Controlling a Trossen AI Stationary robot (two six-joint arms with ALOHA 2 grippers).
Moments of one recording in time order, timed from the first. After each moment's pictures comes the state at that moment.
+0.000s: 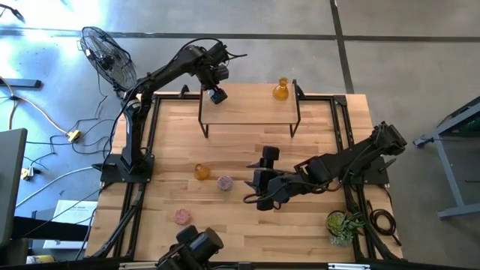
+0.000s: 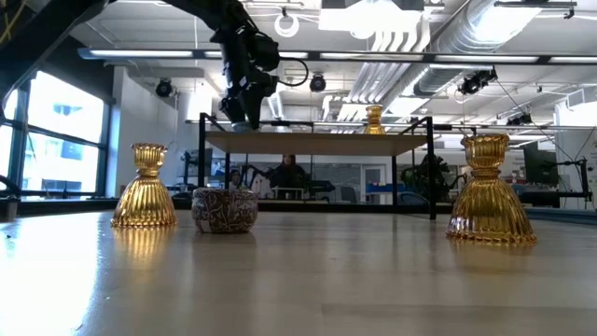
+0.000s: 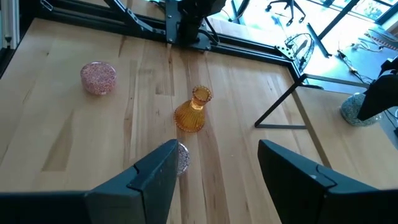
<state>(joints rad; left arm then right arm) 0.73 1.99 2.03 -1.33 0.08 0.15 0.43 1.63 1.54 -0.60 0.62 0.12</state>
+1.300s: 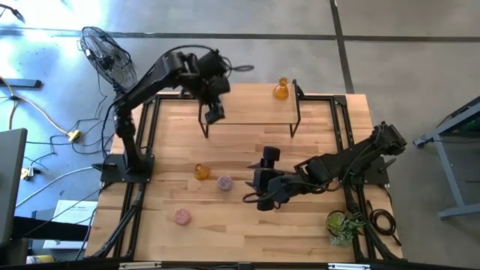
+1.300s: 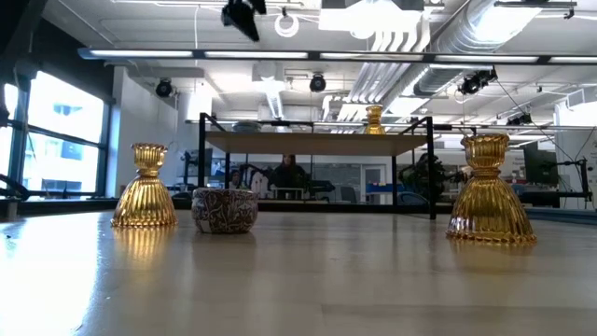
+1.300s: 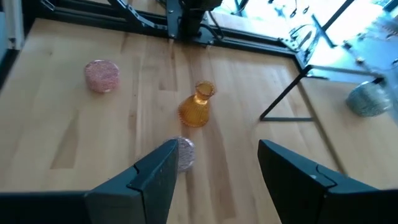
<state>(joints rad) 0.36 1.80 2.32 -1.57 0.14 0.00 0.43 1.63 1.54 -0.63 0.59 0.18</state>
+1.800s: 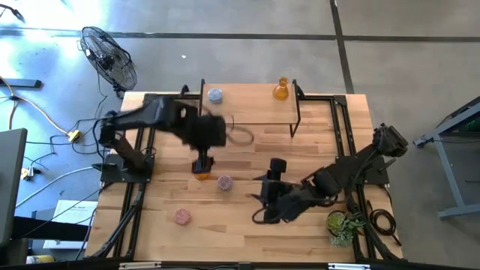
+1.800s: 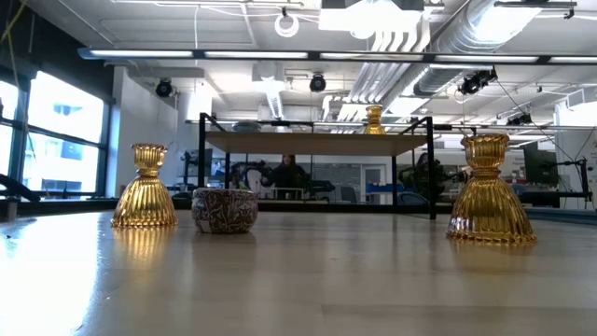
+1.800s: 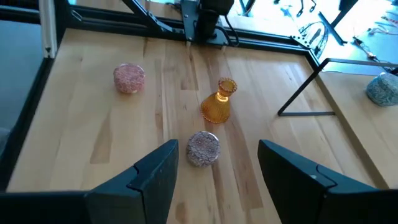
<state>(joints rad) -0.10 1.68 2.10 -1.57 -0.07 -0.15 0.56 1.63 1.54 -0.66 0.67 0.31</state>
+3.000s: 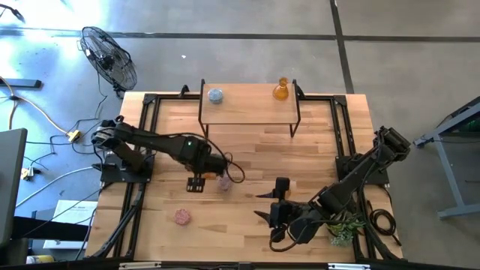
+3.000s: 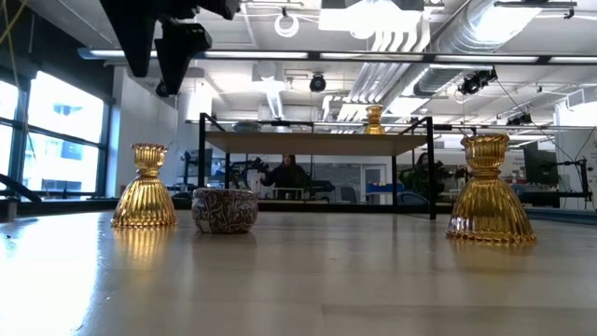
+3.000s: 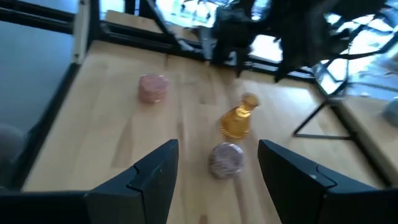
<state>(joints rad) -0.18 1.64 1.53 -1.41 -0.09 -0.16 0.70 1.63 1.32 -0.33 0.79 0.24</state>
